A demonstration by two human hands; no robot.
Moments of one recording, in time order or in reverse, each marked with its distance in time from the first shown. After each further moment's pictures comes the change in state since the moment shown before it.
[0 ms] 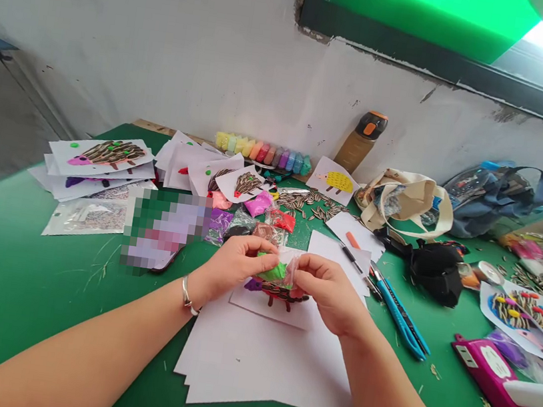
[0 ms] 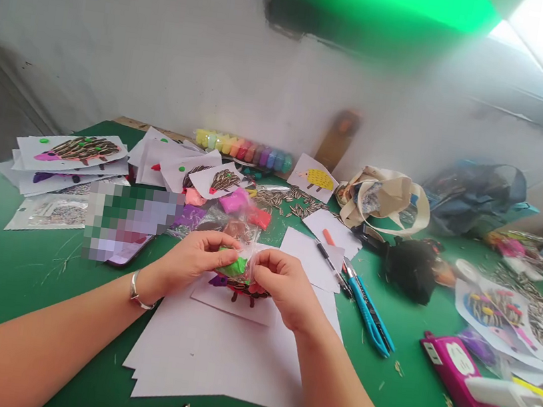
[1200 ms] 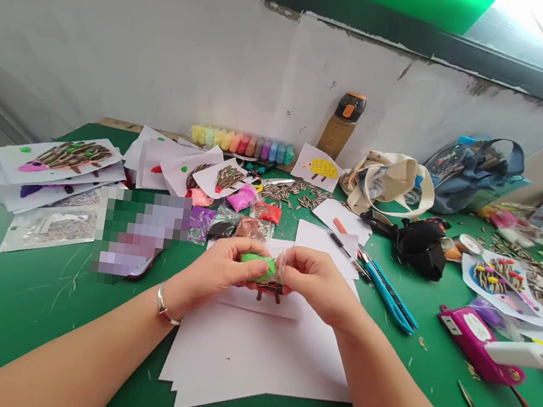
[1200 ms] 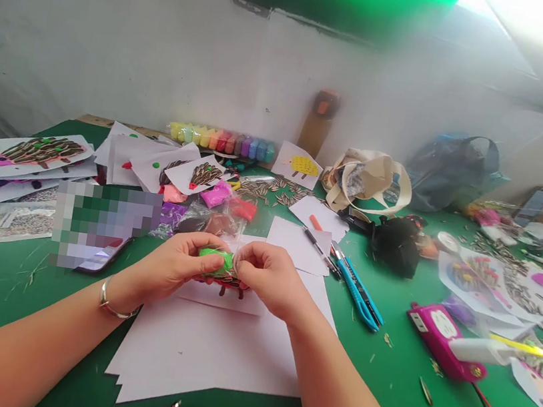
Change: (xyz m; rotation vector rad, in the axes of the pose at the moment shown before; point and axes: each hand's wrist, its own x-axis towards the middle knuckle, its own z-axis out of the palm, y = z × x) left_hand -0.003 0.004 0.005 -0.157 -0.200 -0.136; right_hand -0.004 0.000 -0.002 -0.156 0.002 -0.071
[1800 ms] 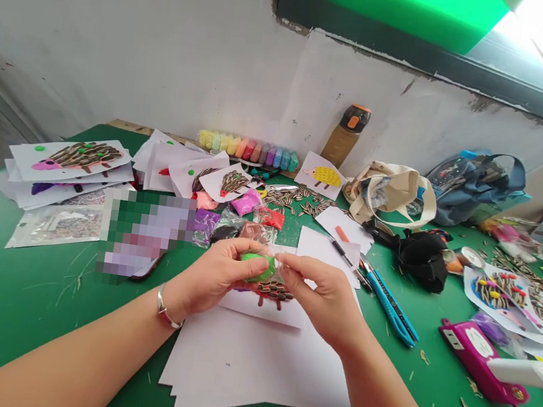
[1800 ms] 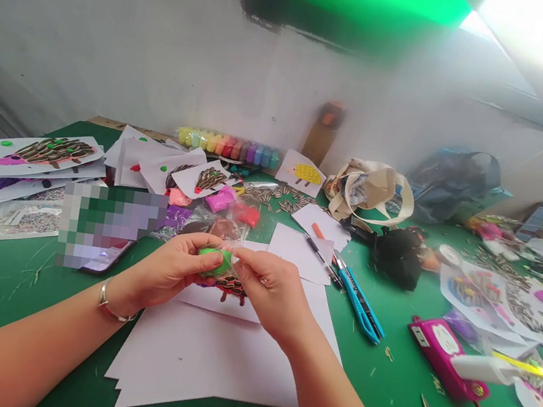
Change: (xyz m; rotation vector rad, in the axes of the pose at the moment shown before) left_hand -0.005 0.002 0.000 -0.230 -0.017 0.005; right_hand -0.014 -0.012 0.005 -0.438 0.133 -0.333
